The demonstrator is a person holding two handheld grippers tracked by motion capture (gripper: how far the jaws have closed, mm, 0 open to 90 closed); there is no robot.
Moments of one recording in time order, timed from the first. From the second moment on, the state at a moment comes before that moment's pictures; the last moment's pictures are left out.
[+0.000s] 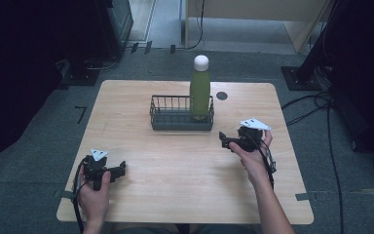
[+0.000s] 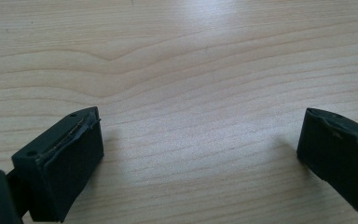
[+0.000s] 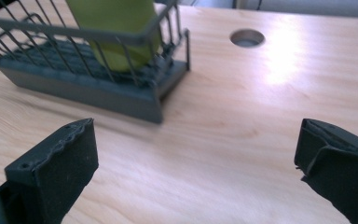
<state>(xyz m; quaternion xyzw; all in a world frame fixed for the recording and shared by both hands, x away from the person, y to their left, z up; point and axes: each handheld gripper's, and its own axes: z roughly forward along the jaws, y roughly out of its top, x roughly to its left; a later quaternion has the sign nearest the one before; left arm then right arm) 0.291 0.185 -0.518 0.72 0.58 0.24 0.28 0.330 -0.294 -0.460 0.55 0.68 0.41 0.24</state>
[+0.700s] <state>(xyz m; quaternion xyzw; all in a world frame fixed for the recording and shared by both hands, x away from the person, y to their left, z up) 0.291 0.185 -0.518 0.72 0.58 0.24 0.28 0.278 -0.354 -0.507 0.60 0.66 0.36 0.26</state>
